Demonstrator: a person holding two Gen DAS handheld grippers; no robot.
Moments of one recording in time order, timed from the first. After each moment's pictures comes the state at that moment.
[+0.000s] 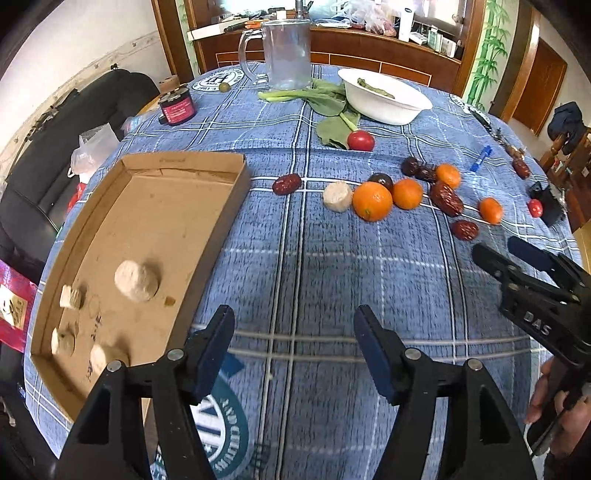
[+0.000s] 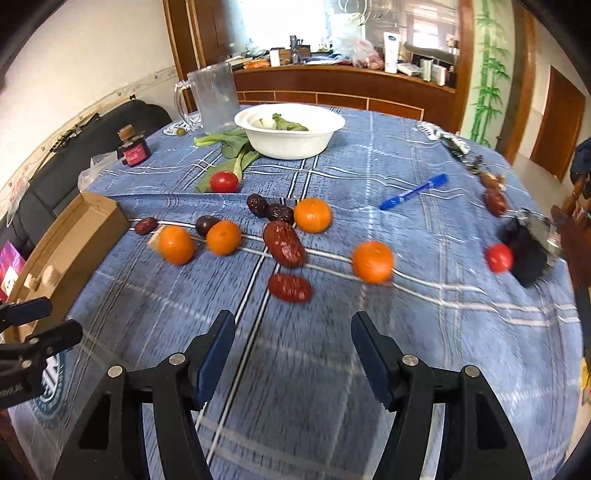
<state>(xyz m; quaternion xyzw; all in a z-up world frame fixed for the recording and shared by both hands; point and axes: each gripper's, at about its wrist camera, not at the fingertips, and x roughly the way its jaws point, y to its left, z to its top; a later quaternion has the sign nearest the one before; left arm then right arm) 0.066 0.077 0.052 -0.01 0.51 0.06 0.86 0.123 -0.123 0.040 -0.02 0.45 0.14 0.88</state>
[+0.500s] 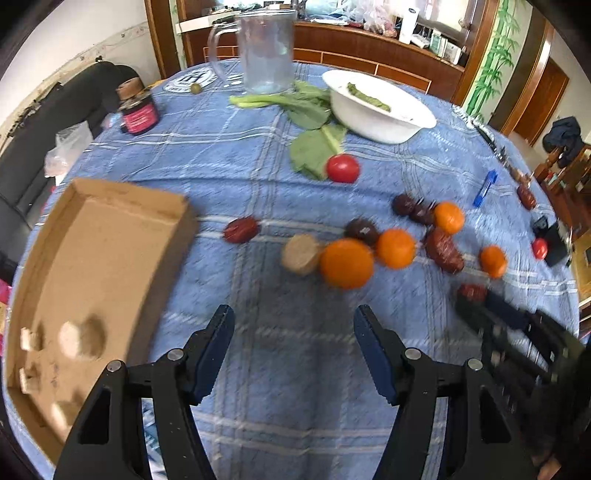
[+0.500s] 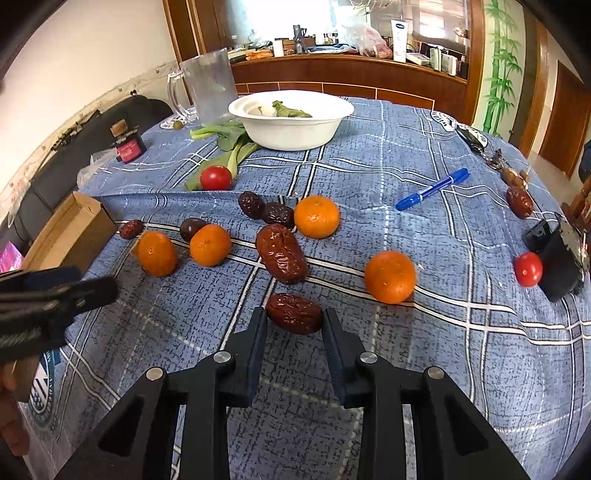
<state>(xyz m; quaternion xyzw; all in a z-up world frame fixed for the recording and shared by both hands) 0.138 0.055 0.037 -0.04 0.51 0.03 0.86 0.145 -0.123 0.024 -0.02 0.46 0.15 0.87</state>
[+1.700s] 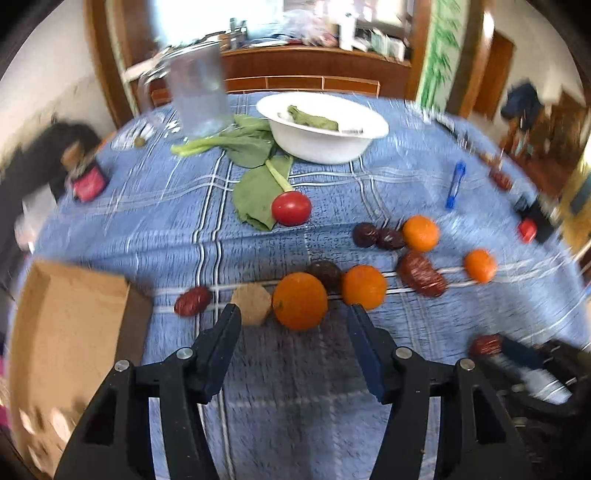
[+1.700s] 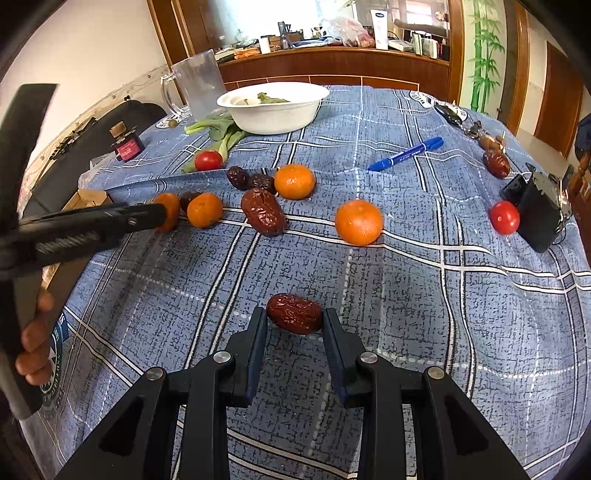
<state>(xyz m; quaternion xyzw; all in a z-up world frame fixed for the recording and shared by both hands) 0.167 0.033 0.032 0.05 0.47 -0.04 0.88 0.115 -0.148 0.022 0.01 0.48 0.14 0.87</state>
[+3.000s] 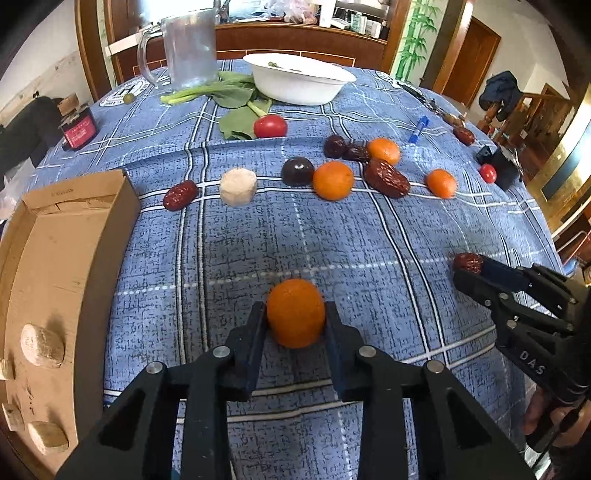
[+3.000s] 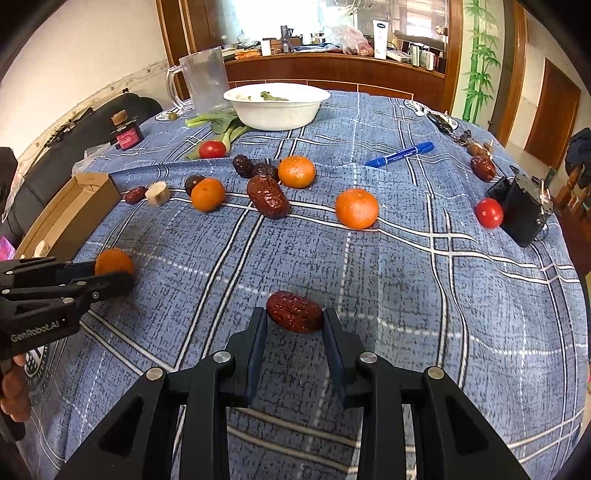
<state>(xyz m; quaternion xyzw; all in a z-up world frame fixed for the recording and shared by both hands) 0.092 0.048 0.016 0.00 0.51 -0.10 0.85 0.089 -0.140 0.024 -0.02 0.46 0.12 0.88</state>
